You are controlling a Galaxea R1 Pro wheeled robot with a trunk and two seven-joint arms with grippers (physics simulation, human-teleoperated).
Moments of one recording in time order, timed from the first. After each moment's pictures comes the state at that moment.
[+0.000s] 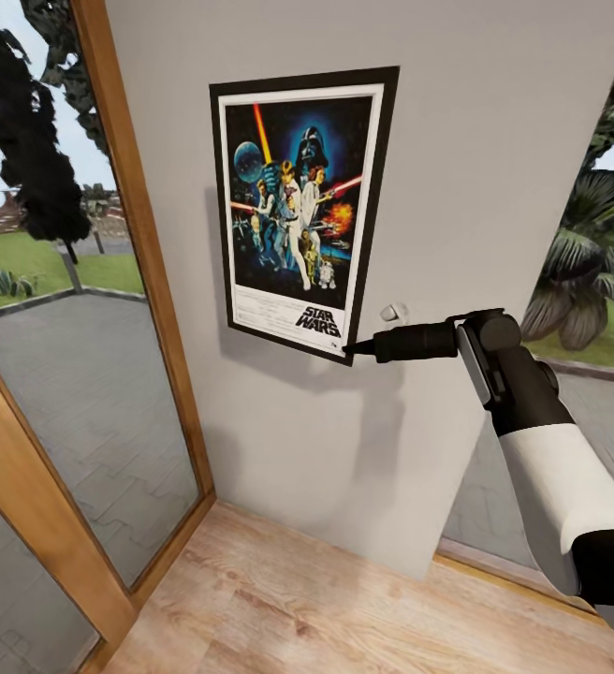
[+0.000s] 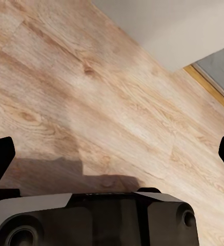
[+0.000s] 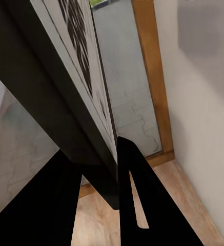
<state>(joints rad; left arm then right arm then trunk) -0.13 0.32 -1.20 -0.19 1.69 -0.40 -0.76 -1.12 -0.12 0.13 -1.12 -0.01 0.98 1.09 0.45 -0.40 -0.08</state>
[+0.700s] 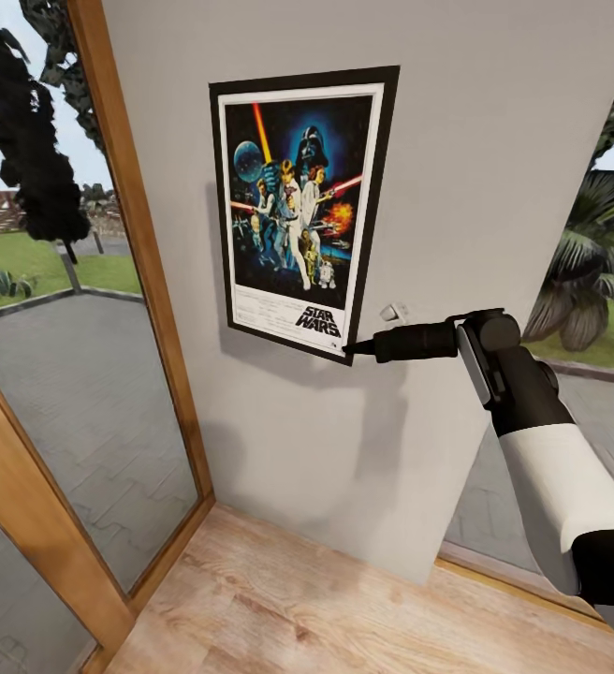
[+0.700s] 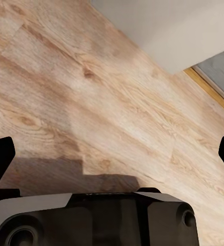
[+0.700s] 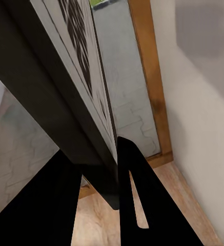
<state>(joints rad) -0.13 0.32 -1.20 -0.19 1.69 -0.40 -0.76 -1.12 -0.12 0.13 -1.12 -0.01 0.98 1.09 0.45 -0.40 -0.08</state>
